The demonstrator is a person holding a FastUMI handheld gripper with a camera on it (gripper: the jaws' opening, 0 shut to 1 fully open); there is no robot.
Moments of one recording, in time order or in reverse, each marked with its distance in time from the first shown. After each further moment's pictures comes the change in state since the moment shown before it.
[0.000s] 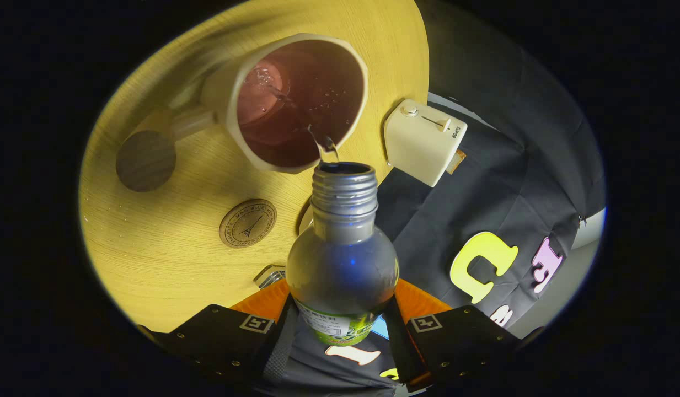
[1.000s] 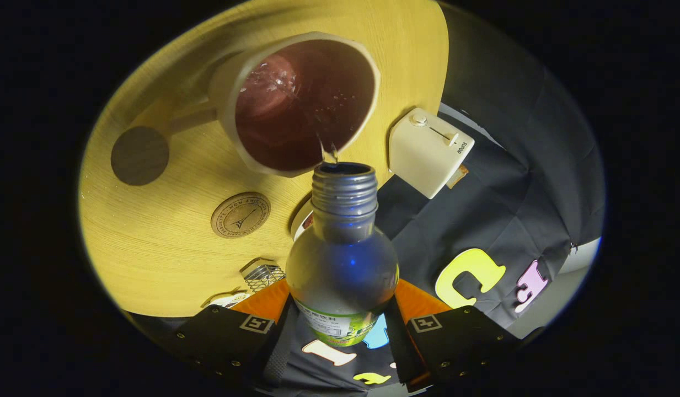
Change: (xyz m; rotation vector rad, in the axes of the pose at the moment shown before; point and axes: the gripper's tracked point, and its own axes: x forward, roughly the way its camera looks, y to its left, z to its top) arm -0.001 -0.012 0.004 -0.131 0.015 -0.012
